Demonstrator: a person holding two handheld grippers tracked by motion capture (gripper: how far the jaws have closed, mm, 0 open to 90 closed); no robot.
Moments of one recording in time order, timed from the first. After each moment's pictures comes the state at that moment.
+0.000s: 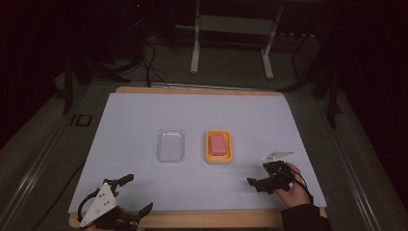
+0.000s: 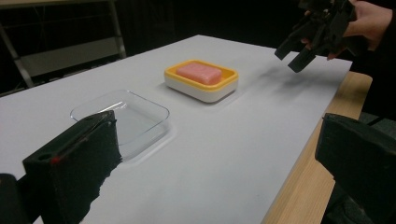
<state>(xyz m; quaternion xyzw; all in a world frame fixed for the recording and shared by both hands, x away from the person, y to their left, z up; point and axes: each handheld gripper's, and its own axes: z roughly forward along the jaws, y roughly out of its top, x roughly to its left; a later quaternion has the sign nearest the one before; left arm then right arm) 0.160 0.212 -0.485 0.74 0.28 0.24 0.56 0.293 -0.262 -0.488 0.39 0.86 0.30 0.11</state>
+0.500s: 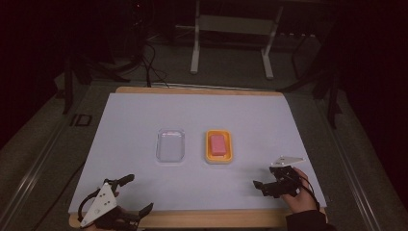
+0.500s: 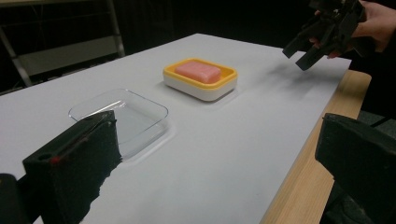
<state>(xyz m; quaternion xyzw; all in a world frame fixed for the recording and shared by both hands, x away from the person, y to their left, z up) 0.161 0.212 -0.485 0.74 0.28 0.23 0.56 0.282 -0.282 -0.493 0.41 0.85 0.32 0.12</state>
